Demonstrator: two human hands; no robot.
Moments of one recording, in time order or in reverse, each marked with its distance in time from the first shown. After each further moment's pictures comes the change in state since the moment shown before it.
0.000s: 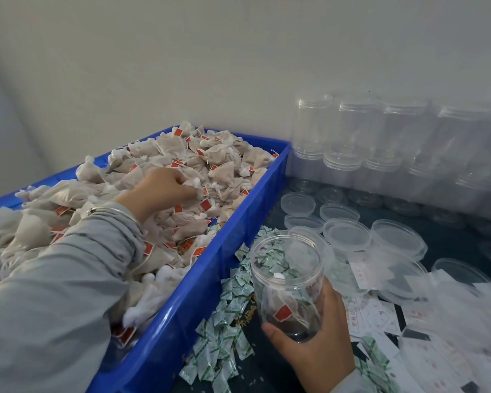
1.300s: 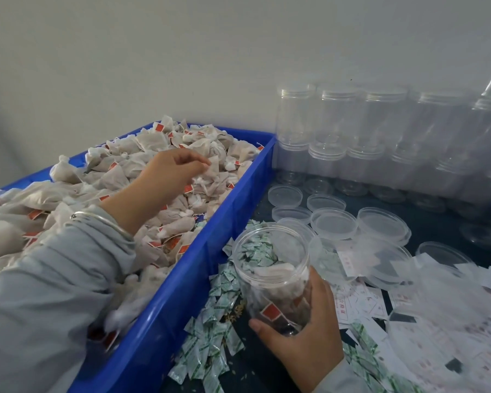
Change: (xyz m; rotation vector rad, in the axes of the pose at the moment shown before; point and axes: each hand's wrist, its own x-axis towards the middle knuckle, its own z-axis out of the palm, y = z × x) left_hand -0.031 0.050 0.001 -0.572 -0.006 0.116; right_hand -0.002 0.001 0.002 0.006 0.031 -0.023
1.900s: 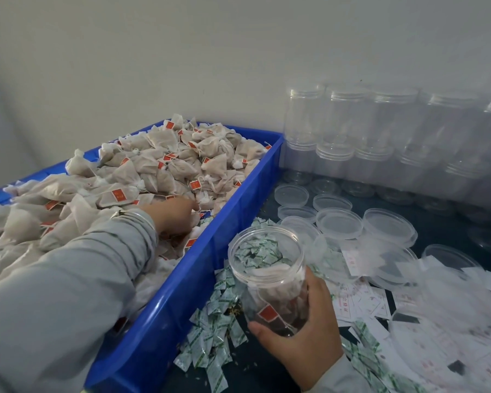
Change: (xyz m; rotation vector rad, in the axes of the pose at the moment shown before) left_hand 0.017 -0.076 0.010 1.030 -0.447 -0.193; right_hand -0.004 -0.008 -0.001 0.023 -0.037 -0.070
